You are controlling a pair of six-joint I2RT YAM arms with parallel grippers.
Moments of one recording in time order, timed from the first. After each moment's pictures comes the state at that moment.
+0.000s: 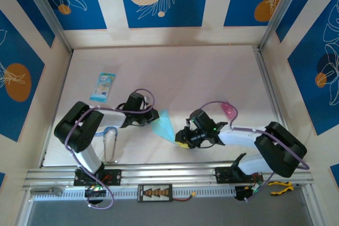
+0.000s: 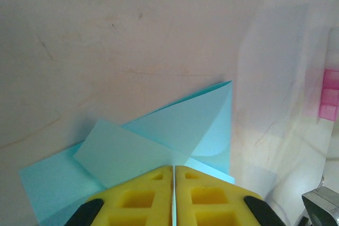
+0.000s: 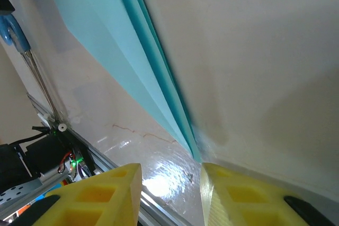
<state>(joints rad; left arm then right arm) -0.54 1.71 0.65 0.22 0.44 -0.92 0.77 1.35 0.43 -0.03 -0.53 1.13</state>
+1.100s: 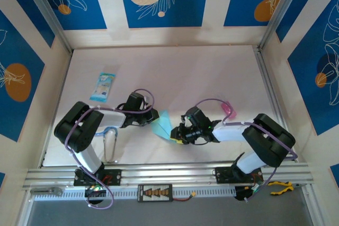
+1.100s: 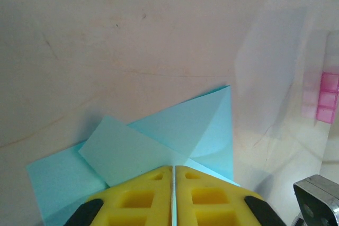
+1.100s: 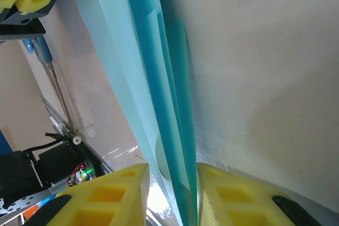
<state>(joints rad) -0.53 1.71 0.65 0.22 0.44 -0.94 0.77 1.49 0.46 0.16 -0.53 1.13</state>
